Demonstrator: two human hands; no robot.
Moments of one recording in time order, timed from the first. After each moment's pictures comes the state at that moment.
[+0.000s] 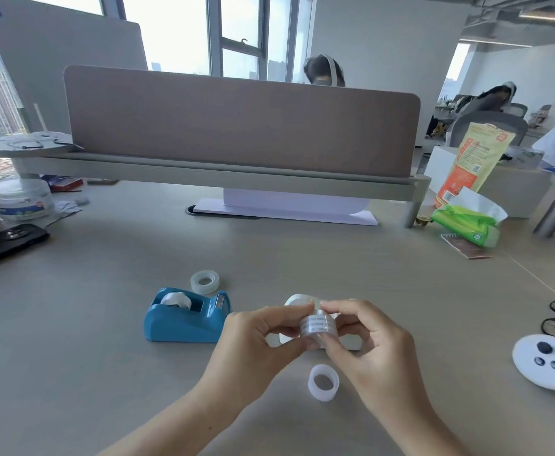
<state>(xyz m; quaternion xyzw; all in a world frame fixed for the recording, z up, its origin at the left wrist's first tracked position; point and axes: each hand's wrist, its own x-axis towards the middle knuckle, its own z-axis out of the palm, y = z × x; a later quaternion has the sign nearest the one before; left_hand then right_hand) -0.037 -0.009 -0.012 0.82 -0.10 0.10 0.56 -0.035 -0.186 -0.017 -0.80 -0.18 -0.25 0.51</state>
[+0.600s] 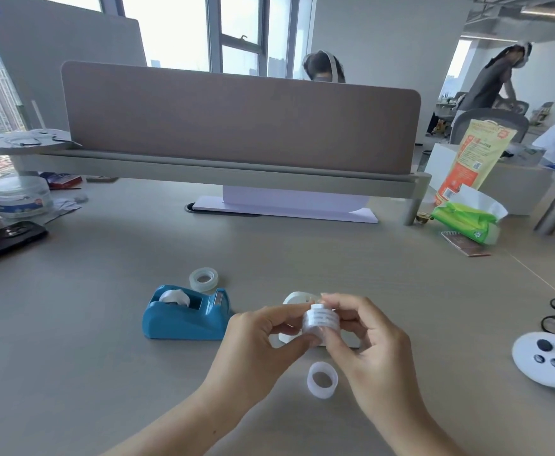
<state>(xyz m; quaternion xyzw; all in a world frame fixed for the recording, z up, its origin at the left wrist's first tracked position) -0.036 -0.014 -0.017 0.83 -0.12 0.09 0.54 -0.037 -0.182 -0.023 -0.79 -0.15 -0.23 0.56</state>
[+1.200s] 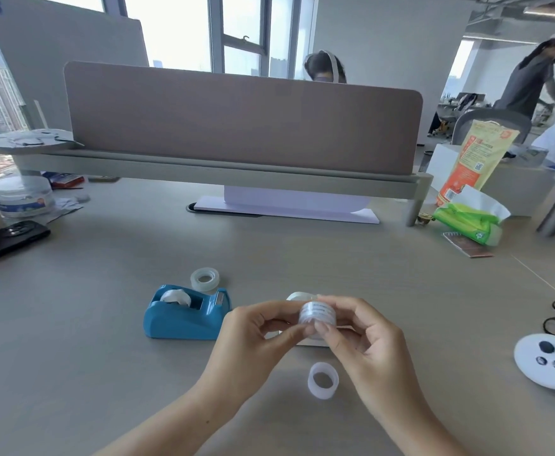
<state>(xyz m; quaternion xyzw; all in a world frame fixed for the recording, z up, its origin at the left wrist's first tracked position) -0.035 -0.012 -0.012 0.74 -0.11 0.05 0.66 -0.038 -0.183 -0.017 -0.75 -0.16 -0.12 0.63</state>
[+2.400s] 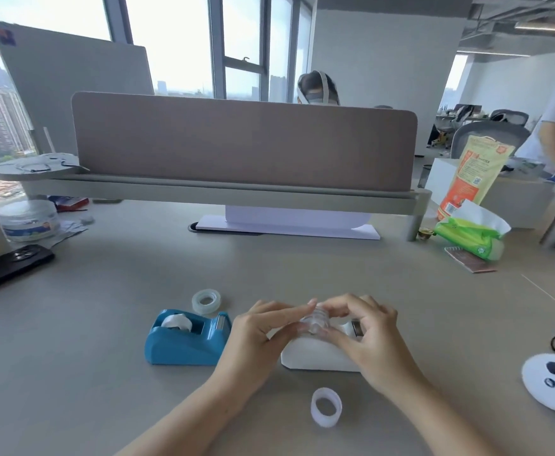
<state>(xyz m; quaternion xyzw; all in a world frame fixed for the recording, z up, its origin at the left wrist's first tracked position) 0.010 -0.010 -0.028 0.81 -0.17 0.15 0.54 0.027 -0.204 -0.028 -0.87 -0.18 -0.17 0.43</state>
